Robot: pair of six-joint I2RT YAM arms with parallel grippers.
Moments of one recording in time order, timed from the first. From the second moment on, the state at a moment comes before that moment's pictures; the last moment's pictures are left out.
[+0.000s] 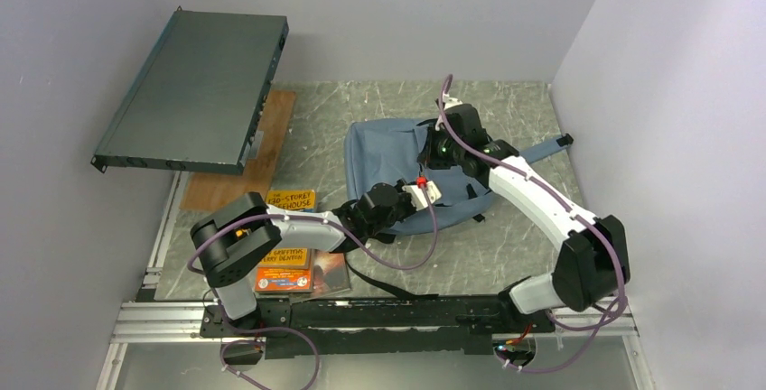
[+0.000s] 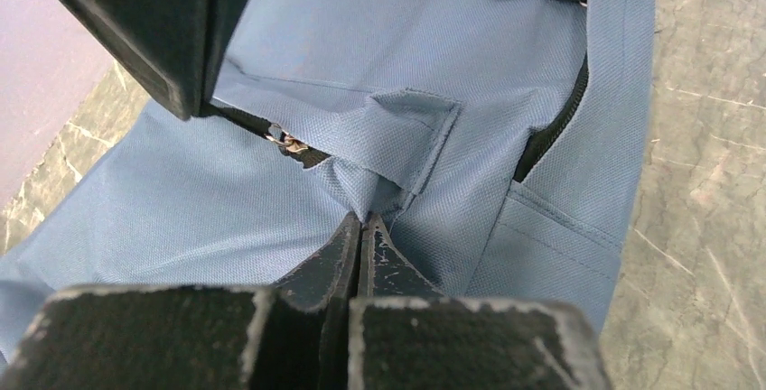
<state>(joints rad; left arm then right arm) -1.05 1.73 0.85 0.63 -0.21 0.32 0.48 1.39 1.09 -0.38 -0.08 0.43</state>
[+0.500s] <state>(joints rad) -1.06 1.72 0.82 0.66 -0.18 0.35 0.39 1.86 1.54 -0.47 -0.08 0.40</state>
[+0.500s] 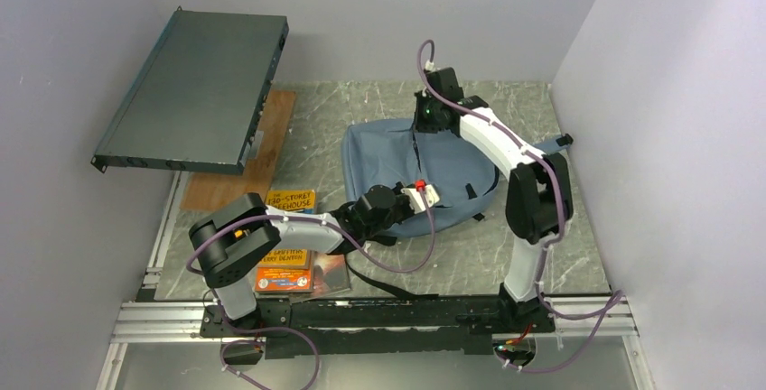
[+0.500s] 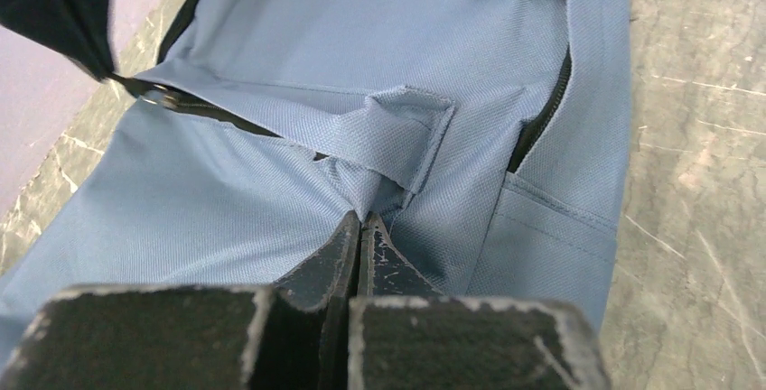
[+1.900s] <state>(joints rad) -1.02 1.62 0.91 0.26 0.00 -0.04 0.25 1.52 1.33 -0.52 0.05 0.24</state>
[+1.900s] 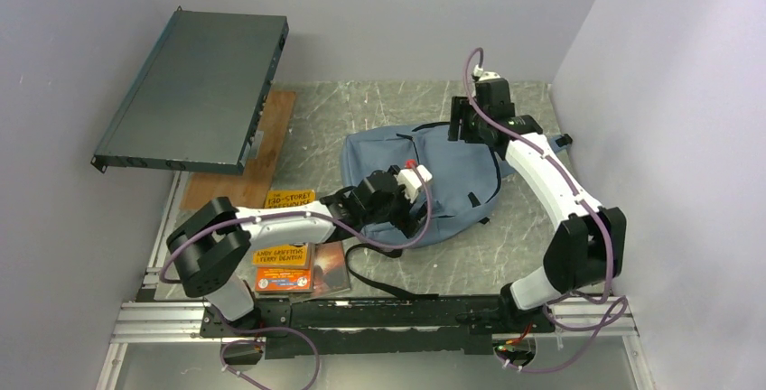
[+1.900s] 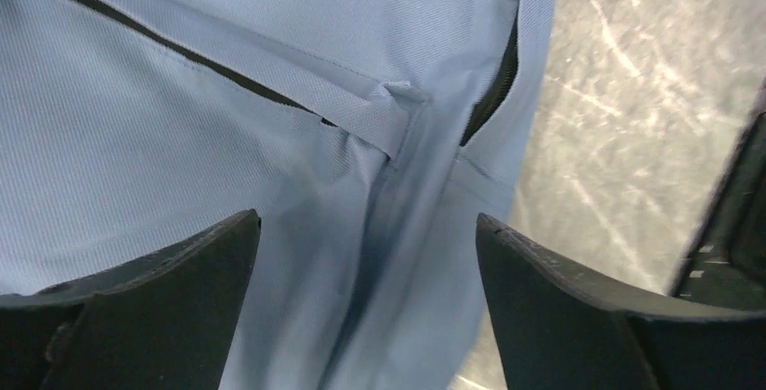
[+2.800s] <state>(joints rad) -1.12 1.74 1.09 -0.14 0.13 -0.30 0.18 1.34 1.07 -0.58 0.20 0.39</state>
